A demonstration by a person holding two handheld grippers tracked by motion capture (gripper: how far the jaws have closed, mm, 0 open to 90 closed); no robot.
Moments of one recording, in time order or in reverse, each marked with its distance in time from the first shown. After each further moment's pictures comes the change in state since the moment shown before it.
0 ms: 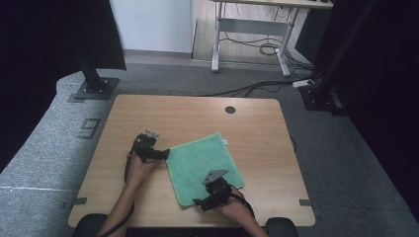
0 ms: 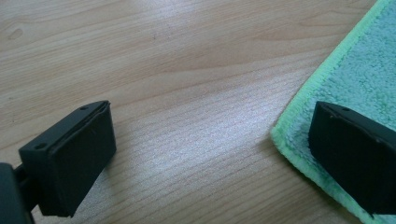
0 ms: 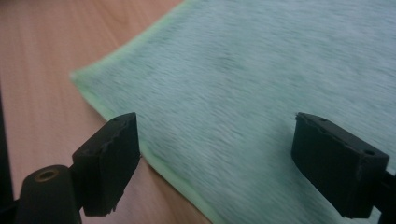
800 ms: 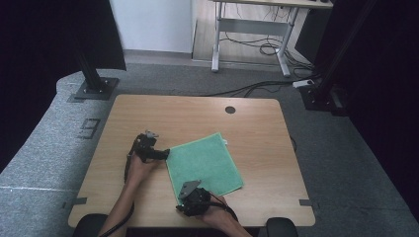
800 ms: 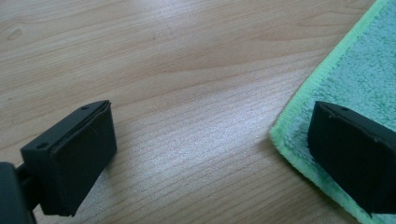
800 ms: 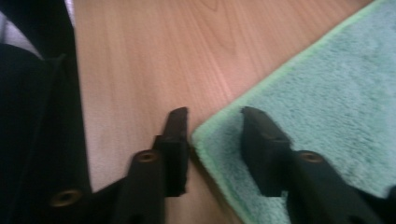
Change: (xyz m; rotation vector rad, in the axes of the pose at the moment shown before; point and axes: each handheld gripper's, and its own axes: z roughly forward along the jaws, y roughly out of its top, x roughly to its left) left arm -0.001 -0.001 -0.002 -0.009 -0.011 0.012; right arm 0.054 0.031 0.024 0.070 0.055 -0.213
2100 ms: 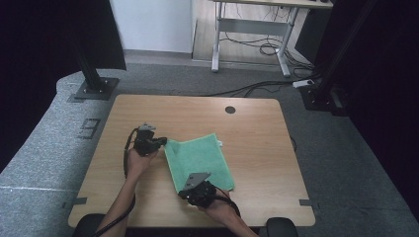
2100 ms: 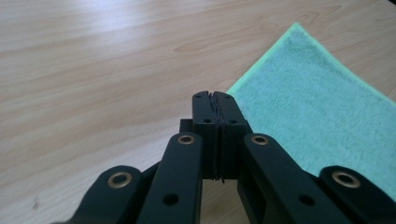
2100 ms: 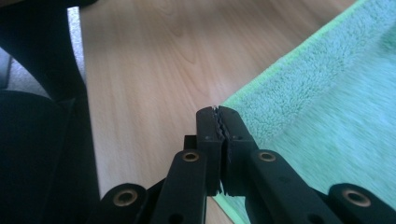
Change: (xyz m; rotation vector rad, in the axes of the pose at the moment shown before) left arm -0.003 0.032 -0.033 -0.108 -0.231 -0.046; right arm -0.012 0.010 -0.035 -0.120 -0.021 0.049
